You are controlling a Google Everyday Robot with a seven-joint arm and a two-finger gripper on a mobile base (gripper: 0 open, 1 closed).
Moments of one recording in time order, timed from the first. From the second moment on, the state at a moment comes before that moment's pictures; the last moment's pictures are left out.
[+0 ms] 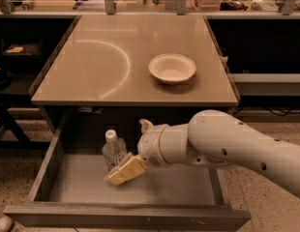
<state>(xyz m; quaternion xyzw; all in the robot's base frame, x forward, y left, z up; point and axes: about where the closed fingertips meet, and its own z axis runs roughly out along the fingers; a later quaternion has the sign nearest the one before) 0.444 0.062 0.756 -0.48 0.74 0.26 0.38</state>
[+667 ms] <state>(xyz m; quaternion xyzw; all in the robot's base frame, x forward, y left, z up) 0.450 0.073 0.746 -0.47 0.73 0.27 0.40</state>
